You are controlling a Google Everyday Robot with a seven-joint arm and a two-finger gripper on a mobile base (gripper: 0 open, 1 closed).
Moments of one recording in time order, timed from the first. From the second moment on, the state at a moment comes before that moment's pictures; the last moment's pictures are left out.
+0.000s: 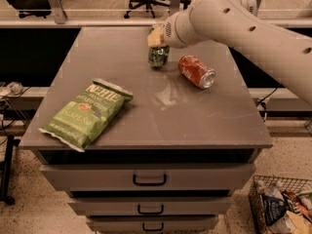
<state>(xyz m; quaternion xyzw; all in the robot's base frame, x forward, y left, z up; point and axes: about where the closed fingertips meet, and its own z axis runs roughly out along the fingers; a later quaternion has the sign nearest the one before) 0.733 -0.023 0.919 -0.87 -0.13 -0.43 0.19</state>
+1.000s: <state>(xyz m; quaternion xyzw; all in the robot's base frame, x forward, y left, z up) 0.721 -0.001 0.894 -0.86 -0.19 -0.42 0.21</state>
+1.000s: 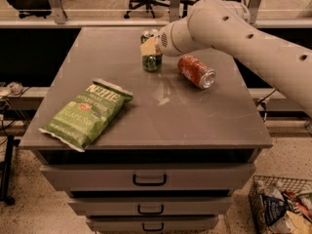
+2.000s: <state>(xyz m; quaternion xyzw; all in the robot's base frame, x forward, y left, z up) 0.709 -0.002 0.899 -0.87 -0.22 -0.39 0.22</state>
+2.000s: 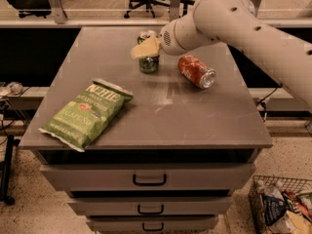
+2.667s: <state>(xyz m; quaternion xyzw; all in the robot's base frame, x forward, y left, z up) 0.723 -0.022 0.939 -0.86 -0.21 -0.37 0.26</state>
